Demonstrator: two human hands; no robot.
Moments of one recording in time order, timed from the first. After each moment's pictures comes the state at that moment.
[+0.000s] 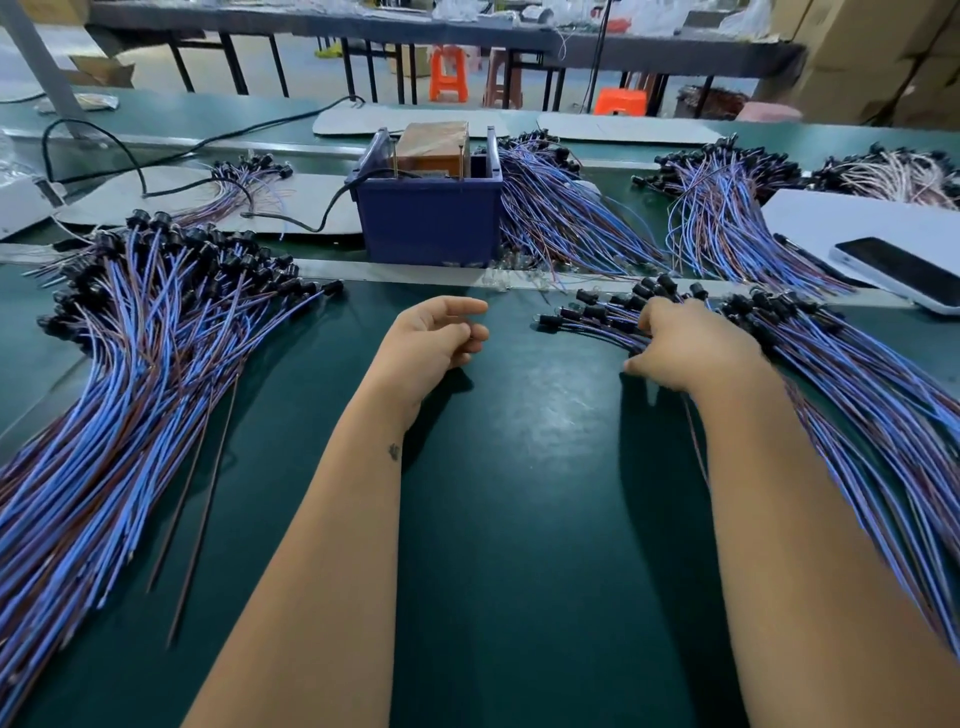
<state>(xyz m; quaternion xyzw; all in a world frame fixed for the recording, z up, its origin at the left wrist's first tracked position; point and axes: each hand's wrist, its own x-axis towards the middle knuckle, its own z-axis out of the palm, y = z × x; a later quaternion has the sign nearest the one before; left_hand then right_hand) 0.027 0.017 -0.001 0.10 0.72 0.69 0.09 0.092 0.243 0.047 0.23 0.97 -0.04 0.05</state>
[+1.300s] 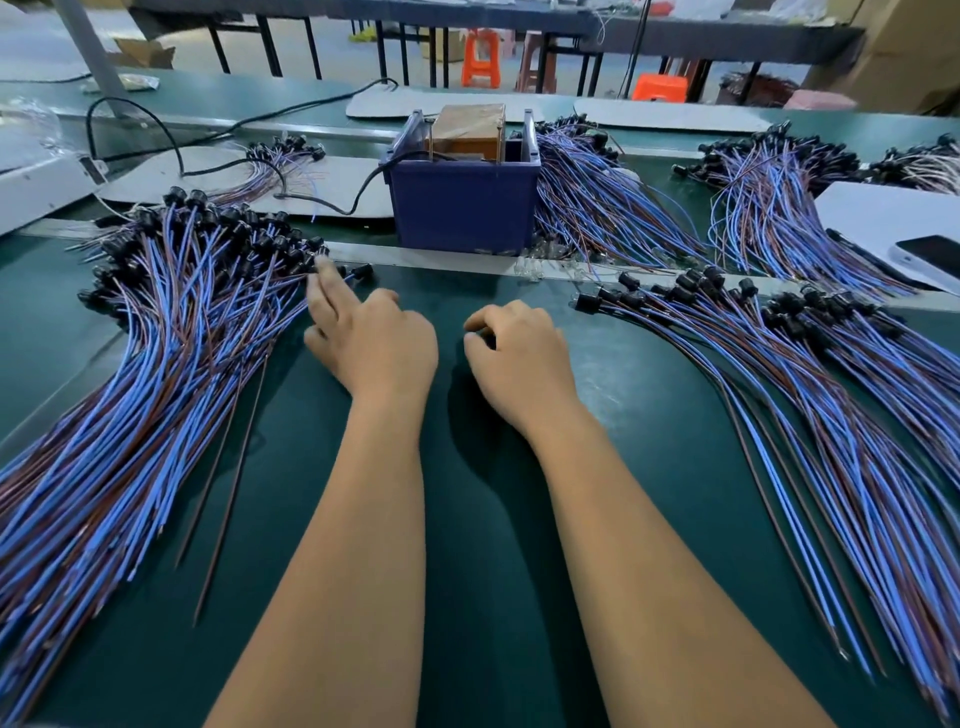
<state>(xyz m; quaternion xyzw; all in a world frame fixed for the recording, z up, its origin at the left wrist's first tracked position) 0.022 -0.008 -0.003 -0.12 0.94 0.30 -0.15 0.056 0.107 -0.009 0.03 0.95 -0.29 -0.14</state>
